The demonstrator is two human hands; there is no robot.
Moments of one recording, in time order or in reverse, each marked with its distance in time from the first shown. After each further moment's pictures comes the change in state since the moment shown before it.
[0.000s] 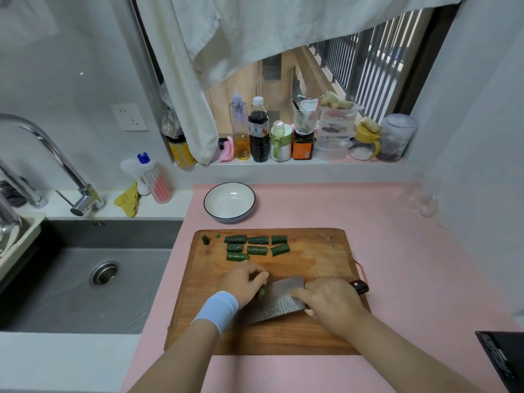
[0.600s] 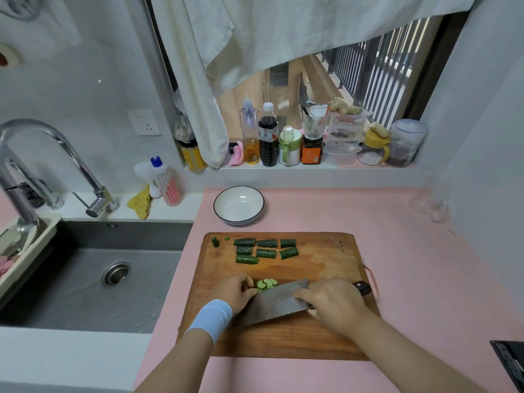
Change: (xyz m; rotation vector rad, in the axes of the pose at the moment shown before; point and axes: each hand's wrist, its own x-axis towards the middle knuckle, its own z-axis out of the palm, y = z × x) left_hand -0.021 -0.021 -0.018 0.014 -0.027 -0.235; right_hand 0.012 -0.007 -0.007 0.025 -0.015 0.016
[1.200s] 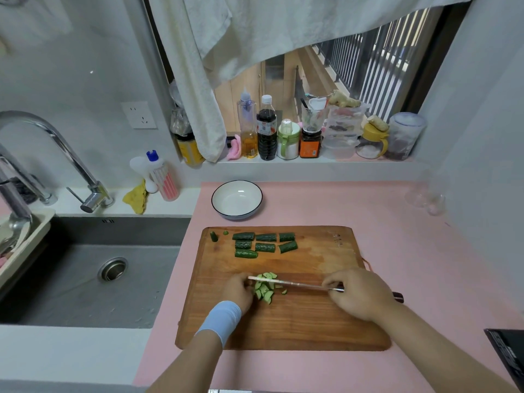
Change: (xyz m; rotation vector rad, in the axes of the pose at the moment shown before) left_hand -0.001 0.002 0.027 -0.236 0.036 -0.157; right_hand -0.023 0.030 -0.020 0.435 -0.224 0.514
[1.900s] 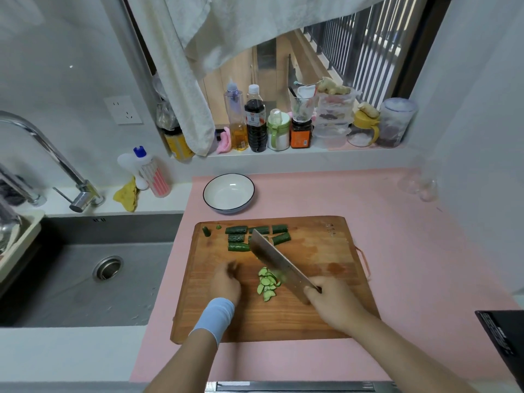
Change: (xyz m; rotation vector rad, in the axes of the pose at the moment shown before) left_hand 0.011 -0.010 0.007 -0.176 0.240 -0.062; right_hand -0.020 -0.032 0.036 0.499 -0.034 0.164
